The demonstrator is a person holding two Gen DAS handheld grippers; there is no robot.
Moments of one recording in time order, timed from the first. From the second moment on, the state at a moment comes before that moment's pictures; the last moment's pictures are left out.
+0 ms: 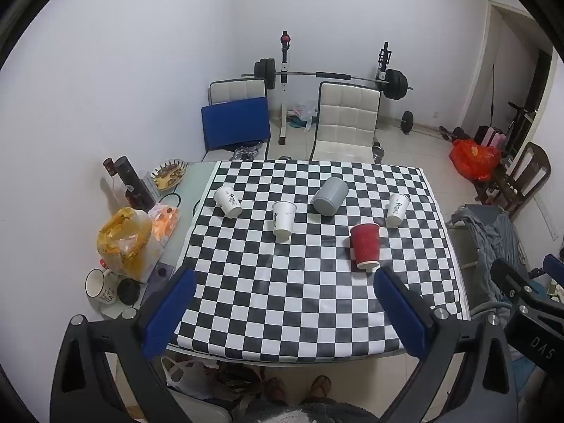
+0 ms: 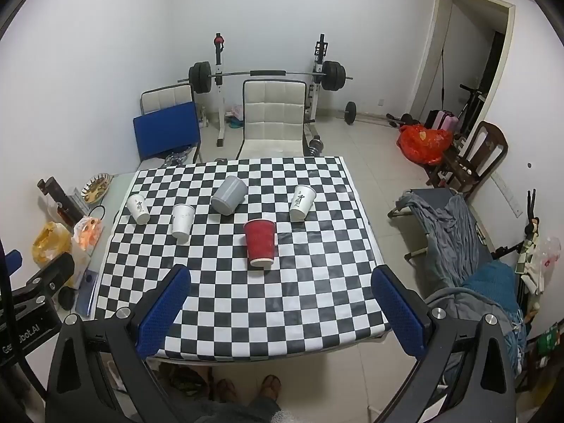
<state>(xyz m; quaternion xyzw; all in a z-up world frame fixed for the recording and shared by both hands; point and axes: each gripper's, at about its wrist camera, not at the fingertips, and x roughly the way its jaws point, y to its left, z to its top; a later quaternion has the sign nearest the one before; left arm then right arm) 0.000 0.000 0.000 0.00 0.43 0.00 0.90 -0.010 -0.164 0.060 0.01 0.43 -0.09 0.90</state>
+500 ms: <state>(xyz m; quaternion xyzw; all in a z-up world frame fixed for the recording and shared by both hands) 0.000 -0.004 0.001 0.01 0.43 0.00 0.90 -0.014 -0.164 0.064 0.02 0.43 -0.08 0.90</state>
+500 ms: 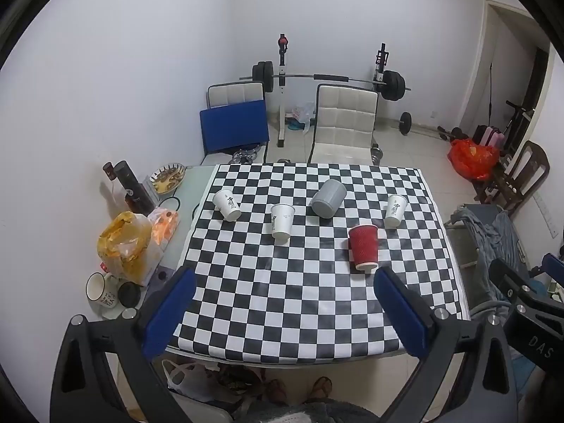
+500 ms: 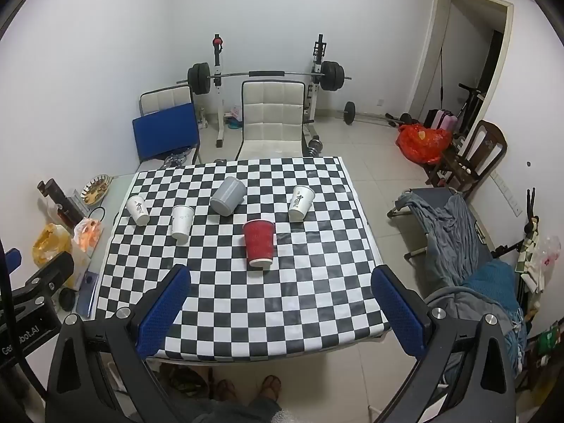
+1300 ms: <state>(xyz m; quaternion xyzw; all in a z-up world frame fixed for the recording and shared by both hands) -0.006 -0.007 0.015 0.00 0.43 0.00 0.90 -0.019 -0.163 0.068 0.02 0.43 -0.08 0.90</state>
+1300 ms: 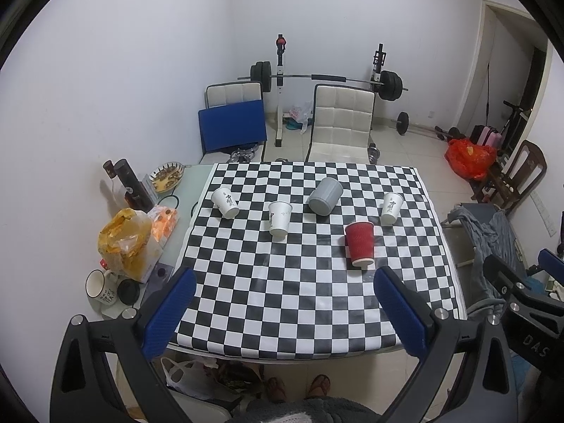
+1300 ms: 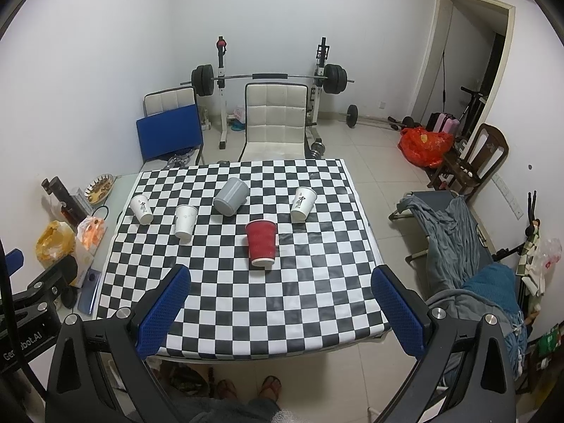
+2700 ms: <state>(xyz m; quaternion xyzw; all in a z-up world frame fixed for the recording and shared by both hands) -0.009 -0.014 0.025 0.00 0.42 0.00 0.91 -0.020 -0.155 0.083 0.02 0.42 -0.08 0.90</state>
